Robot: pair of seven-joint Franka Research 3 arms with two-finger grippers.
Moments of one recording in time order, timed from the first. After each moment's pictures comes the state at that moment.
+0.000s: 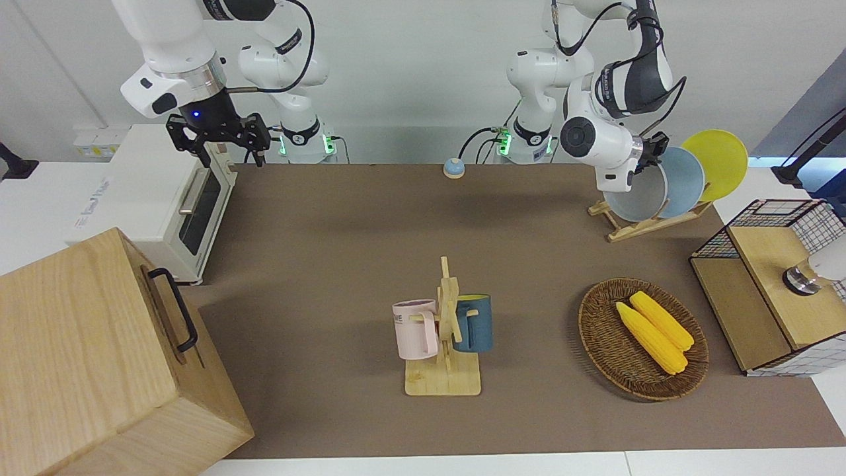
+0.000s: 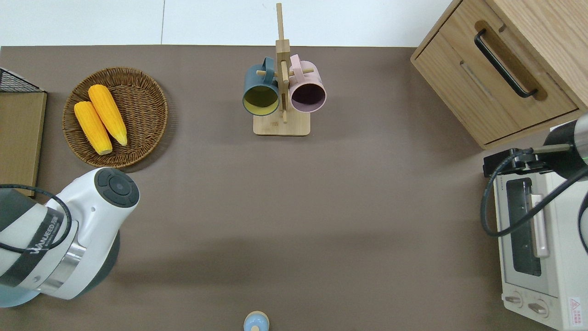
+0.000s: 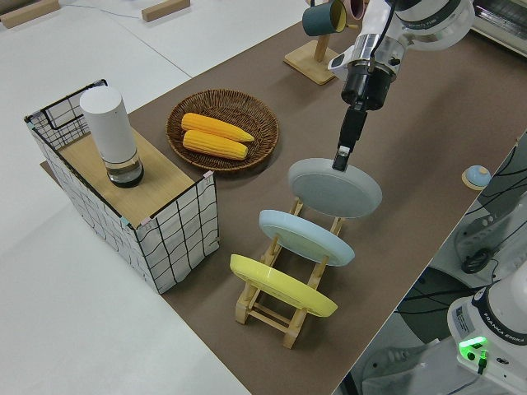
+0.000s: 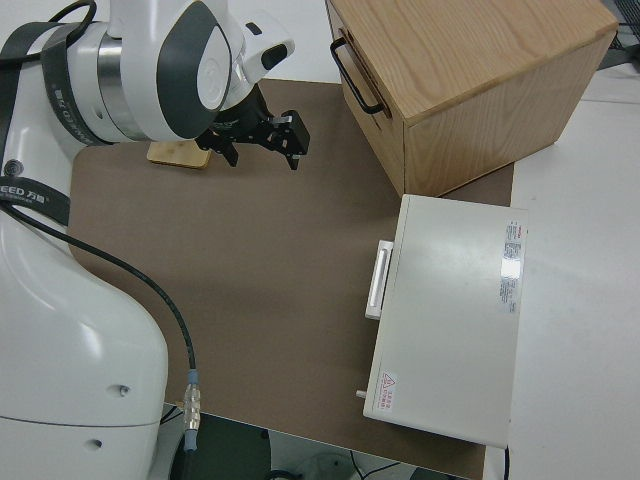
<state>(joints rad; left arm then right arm) 0.01 -0.10 -0.19 -2.18 0.85 1.44 -0.65 -0.09 0.03 0.16 -1.48 -0.03 1.46 0.05</state>
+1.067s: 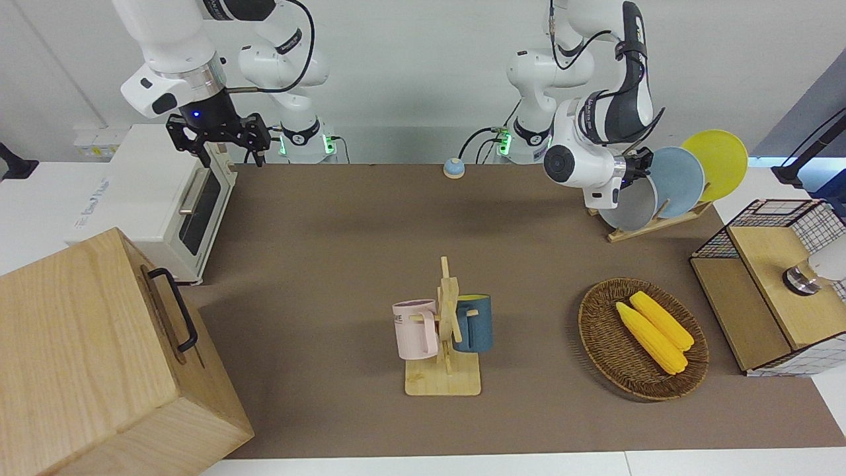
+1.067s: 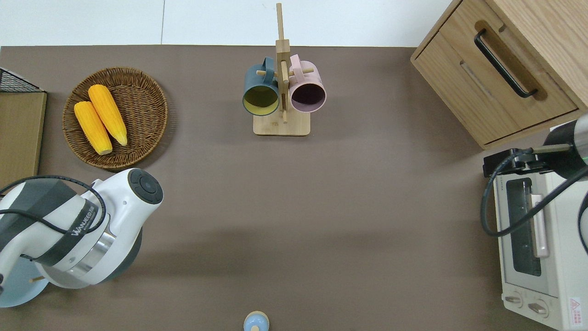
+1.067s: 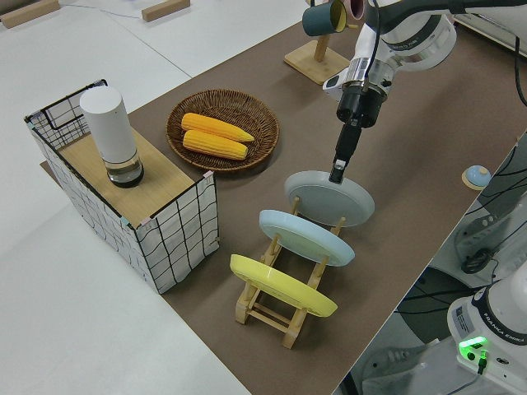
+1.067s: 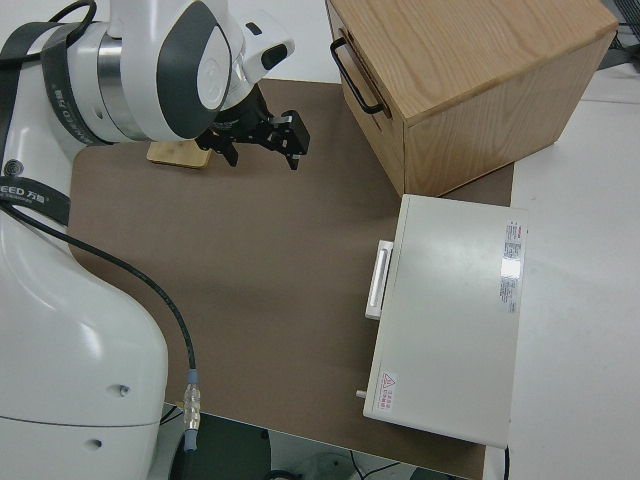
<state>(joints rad) -0.01 -0.01 -0.20 -2.20 0.87 1.43 -0.78 -0.09 0.03 0.16 -1.48 -0.03 1.46 0.05</state>
